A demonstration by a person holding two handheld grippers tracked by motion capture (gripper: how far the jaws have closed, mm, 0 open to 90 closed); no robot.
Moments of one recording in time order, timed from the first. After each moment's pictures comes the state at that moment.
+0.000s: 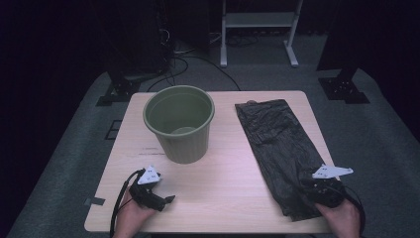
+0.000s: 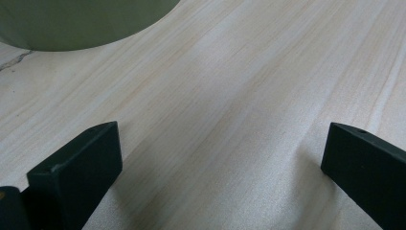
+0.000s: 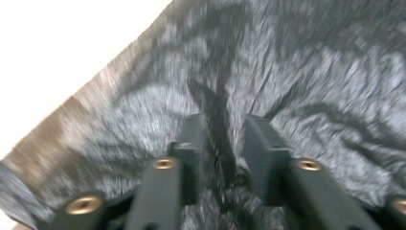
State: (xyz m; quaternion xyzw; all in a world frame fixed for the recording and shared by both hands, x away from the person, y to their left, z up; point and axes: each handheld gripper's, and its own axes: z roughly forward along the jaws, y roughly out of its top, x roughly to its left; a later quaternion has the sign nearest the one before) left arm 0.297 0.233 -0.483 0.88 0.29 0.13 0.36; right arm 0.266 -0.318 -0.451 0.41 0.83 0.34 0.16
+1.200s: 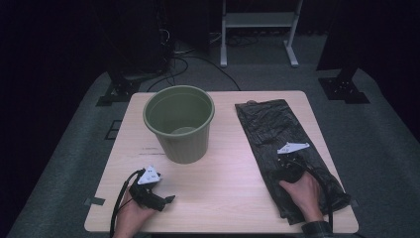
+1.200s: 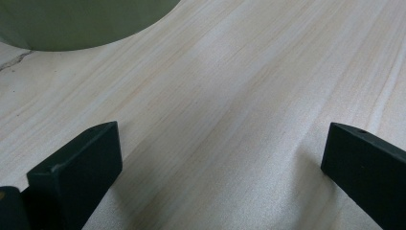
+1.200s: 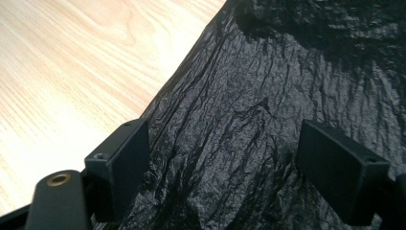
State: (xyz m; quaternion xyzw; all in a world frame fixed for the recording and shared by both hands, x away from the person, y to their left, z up) left arm 0.297 0.233 -0.483 0.88 0.29 0.13 0.36; right arm 0.354 -0.248 -0.474 0.42 0.83 0.33 0.15
